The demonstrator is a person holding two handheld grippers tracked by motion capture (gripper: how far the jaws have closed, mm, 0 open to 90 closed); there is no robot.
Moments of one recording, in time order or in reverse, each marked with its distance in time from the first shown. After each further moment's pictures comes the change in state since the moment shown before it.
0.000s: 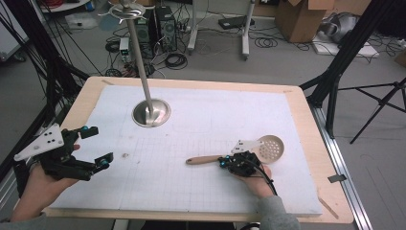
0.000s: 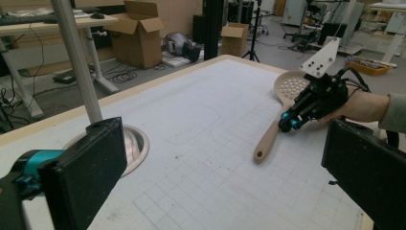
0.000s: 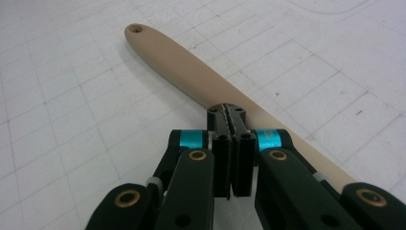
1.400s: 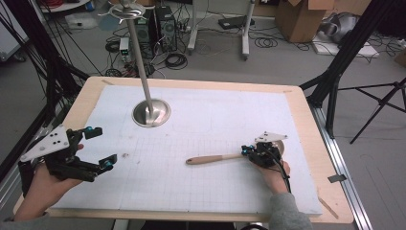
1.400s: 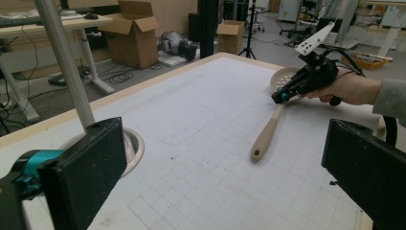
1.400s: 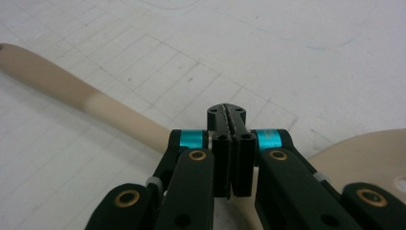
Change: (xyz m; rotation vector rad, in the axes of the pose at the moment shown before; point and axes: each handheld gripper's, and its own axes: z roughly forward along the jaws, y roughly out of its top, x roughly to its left) left arm -0.004 -0.001 0.006 0.010 -0.015 0.021; right arm -0.050 -0.016 -0.034 -0.034 -0.241 0.156
